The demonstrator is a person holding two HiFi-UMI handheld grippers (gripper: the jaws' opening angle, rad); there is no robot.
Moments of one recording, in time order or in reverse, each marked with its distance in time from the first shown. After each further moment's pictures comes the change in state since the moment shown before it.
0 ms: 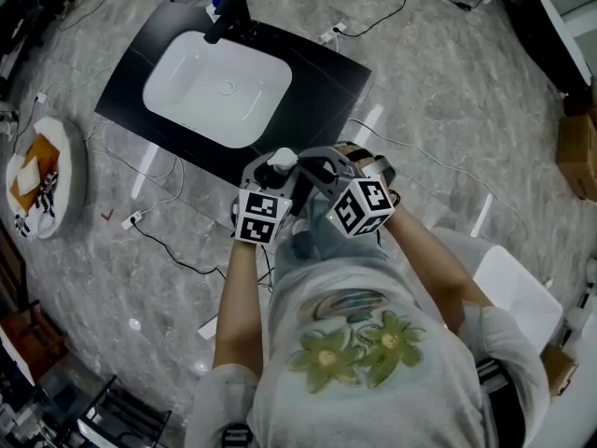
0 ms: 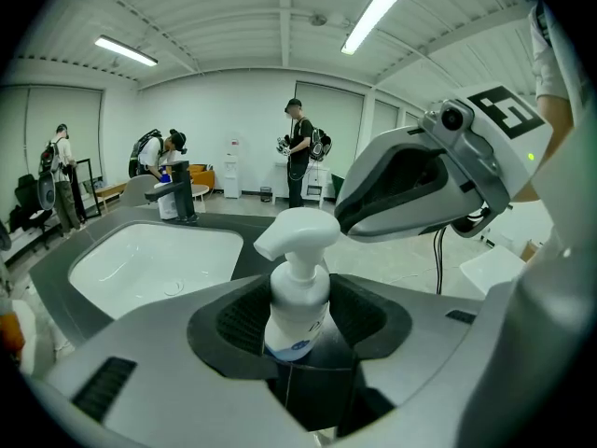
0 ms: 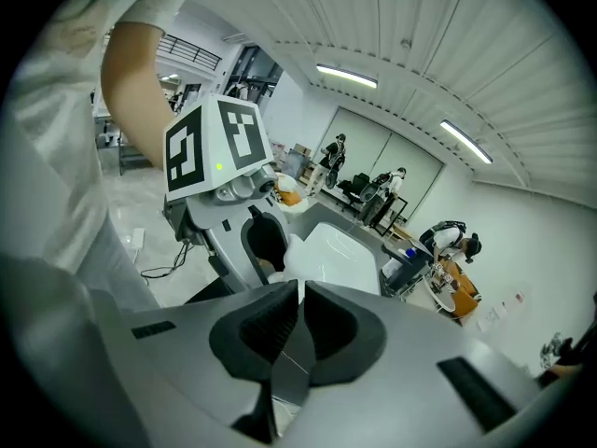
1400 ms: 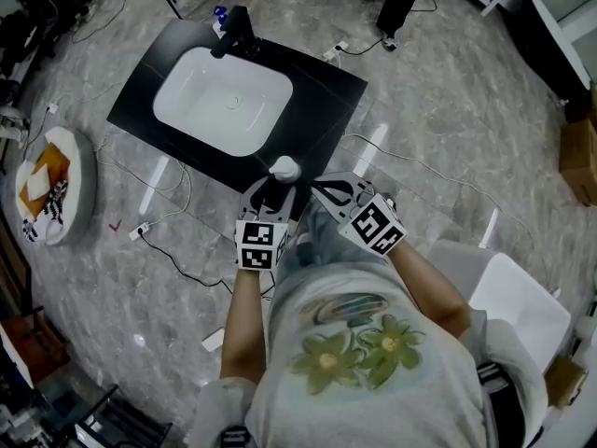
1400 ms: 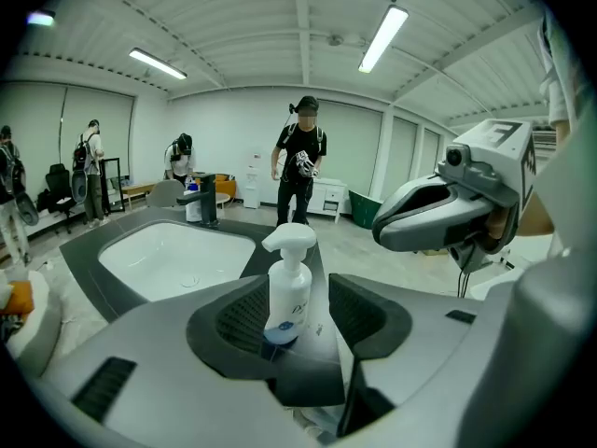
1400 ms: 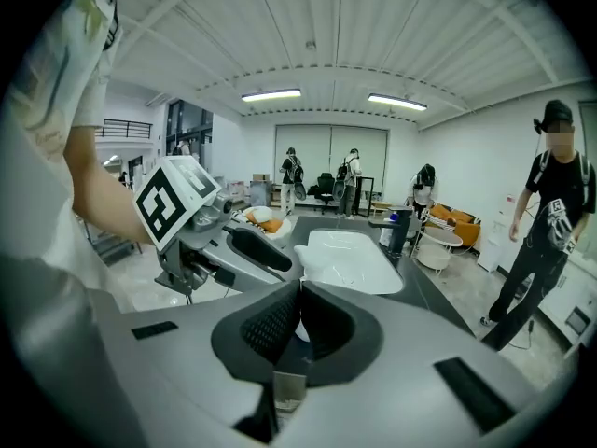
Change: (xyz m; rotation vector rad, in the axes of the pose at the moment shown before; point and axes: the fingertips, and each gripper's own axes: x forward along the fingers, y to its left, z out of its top) left arm -0.054 -0.027 0.001 -0.102 -0.098 0.100; right arm -0.058 0.031 0.001 0.482 -0.106 -0.014
